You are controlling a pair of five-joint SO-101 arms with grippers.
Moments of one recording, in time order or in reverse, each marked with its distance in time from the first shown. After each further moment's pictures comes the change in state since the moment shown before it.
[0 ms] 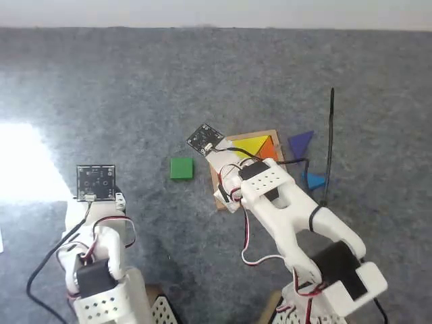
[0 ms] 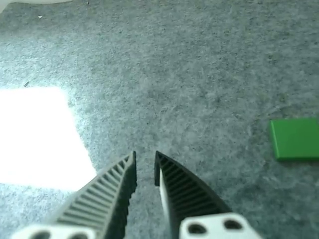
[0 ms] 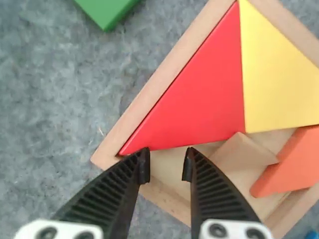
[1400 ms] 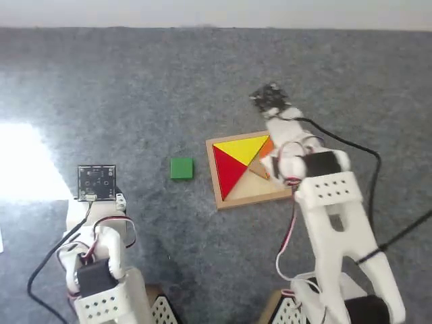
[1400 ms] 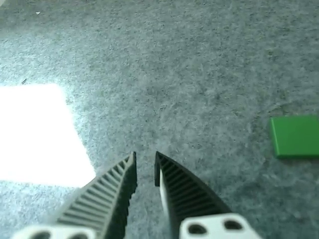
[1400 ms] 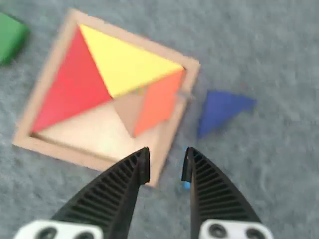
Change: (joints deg) left arm 0.0 0.0 0.7 0.0 0.0; right arm 20.0 -24.7 -2.9 15.2 2.9
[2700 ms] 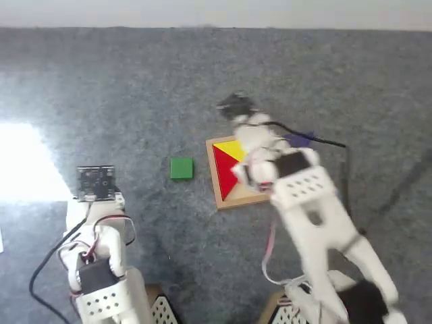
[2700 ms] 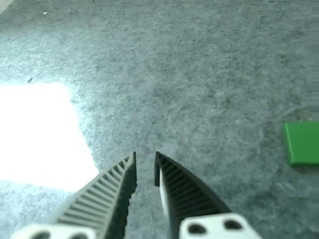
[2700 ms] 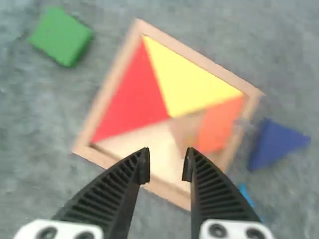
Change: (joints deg) left arm -1.4 -0.2 4.1 -5.4 0.2; right arm -13.4 6.4 -3.3 -1.0 -4.0
